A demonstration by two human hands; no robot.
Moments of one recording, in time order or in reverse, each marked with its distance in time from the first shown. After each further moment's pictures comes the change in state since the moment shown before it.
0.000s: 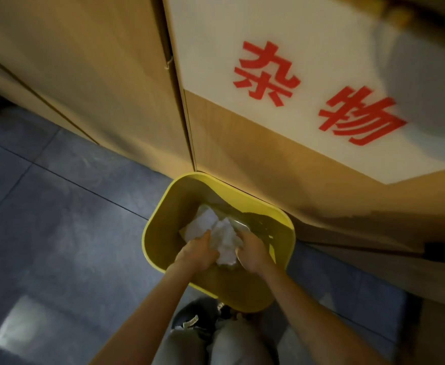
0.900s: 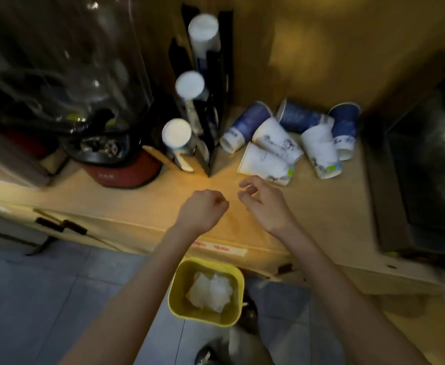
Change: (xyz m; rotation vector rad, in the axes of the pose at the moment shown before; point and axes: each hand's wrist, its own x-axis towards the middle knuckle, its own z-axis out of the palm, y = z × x) left_hand -0.382 0.273 -0.276 0.126 0.483 0.591; right_hand -0.351 -0.276 -0.361 0.212 0.589 -0.378
